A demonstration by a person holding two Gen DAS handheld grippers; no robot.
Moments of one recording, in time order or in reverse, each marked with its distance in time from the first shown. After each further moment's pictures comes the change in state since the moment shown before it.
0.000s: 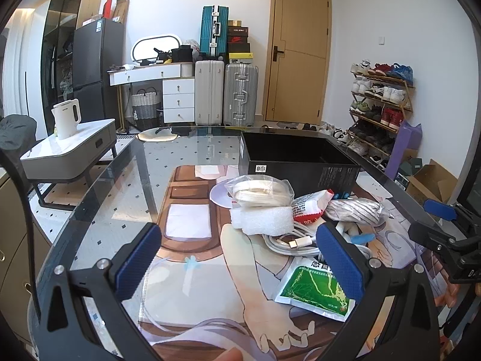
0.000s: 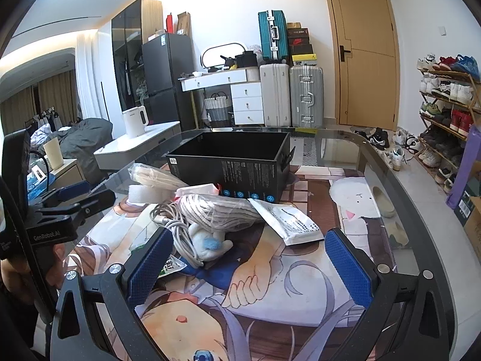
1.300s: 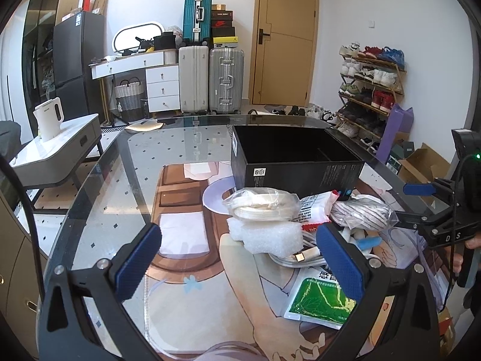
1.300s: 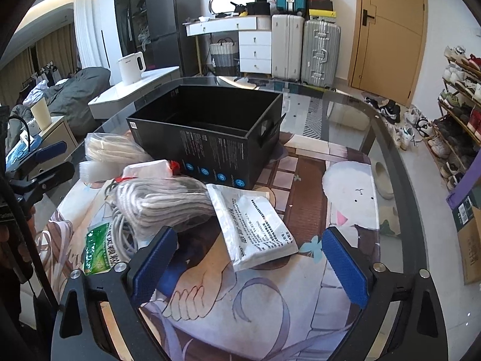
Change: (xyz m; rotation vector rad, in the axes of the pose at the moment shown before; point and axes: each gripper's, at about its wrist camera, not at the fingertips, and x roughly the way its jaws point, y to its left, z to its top) left arm 0.029 0.011 0.022 0.040 0.048 -0.072; right arm 0.069 -0.038 0.034 -0.091 0.291 0.013
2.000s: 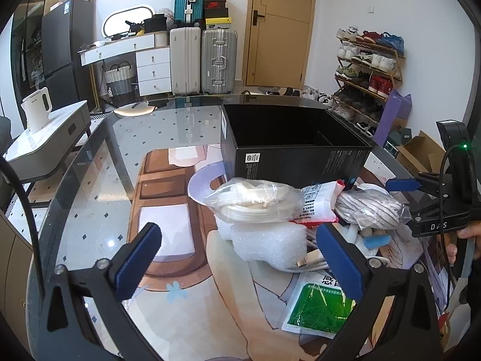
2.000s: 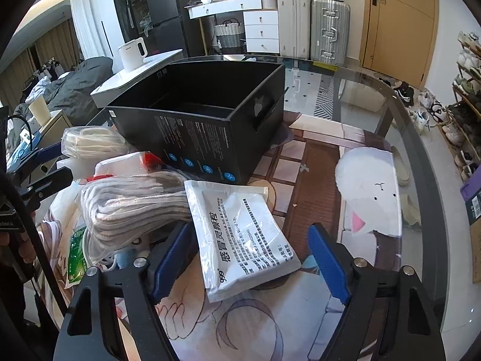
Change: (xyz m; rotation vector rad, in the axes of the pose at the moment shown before) left arm 0.039 -0.003 0.001 0.020 0.152 -0.018; right arm 0.048 -0.016 0.012 0.009 0.100 0.065
